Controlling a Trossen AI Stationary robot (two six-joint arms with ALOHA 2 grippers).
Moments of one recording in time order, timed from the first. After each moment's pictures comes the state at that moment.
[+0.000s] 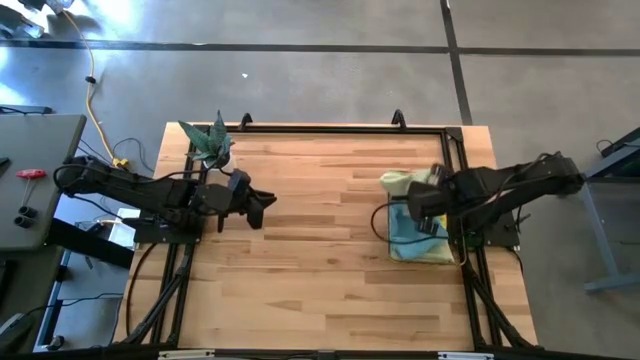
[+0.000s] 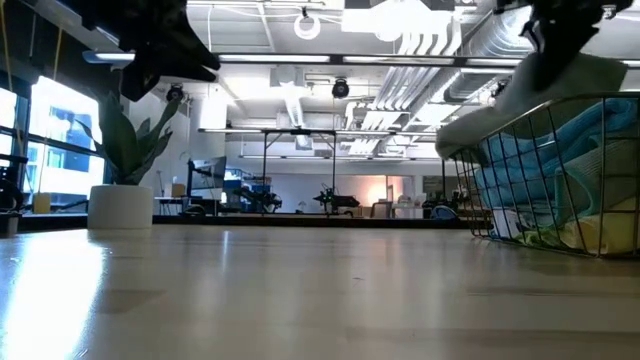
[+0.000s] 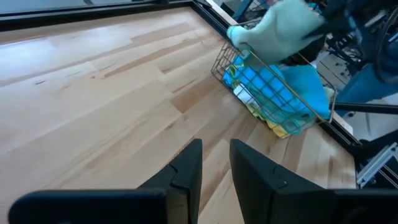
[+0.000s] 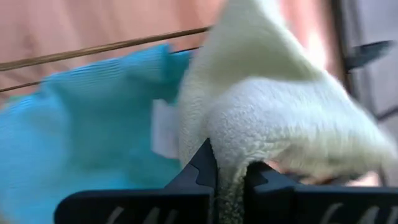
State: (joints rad) left arm -0.06 0.88 0.60 -0.23 -0.48 -0.81; right arm 0.23 1.17 1.15 -1.42 0.38 0.47
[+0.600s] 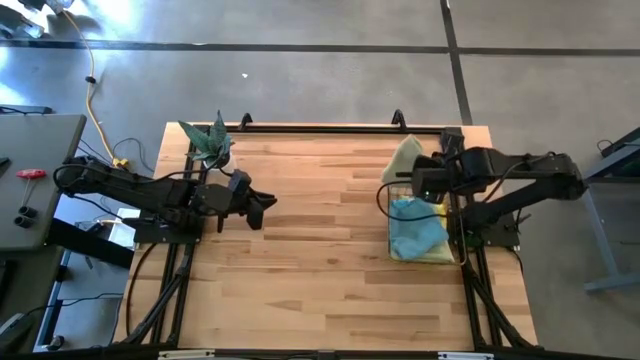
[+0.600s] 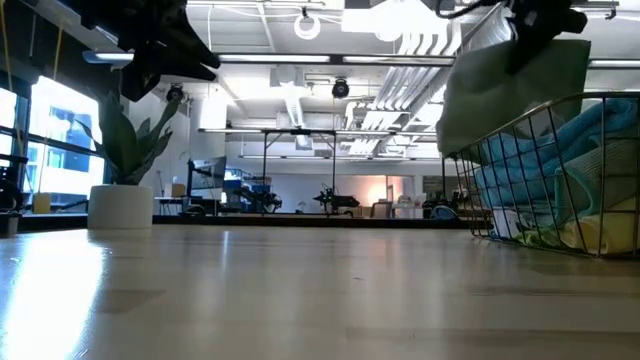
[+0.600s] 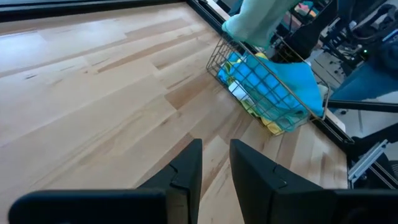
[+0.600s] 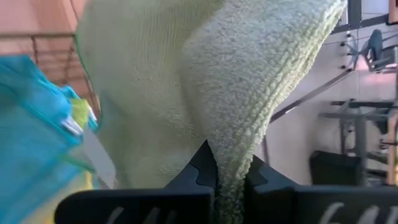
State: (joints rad) left arm -0.06 0.88 0.60 -0.23 -0.45 -0.82; right arm 0.06 1.17 1.29 -1.57 0.73 0.20
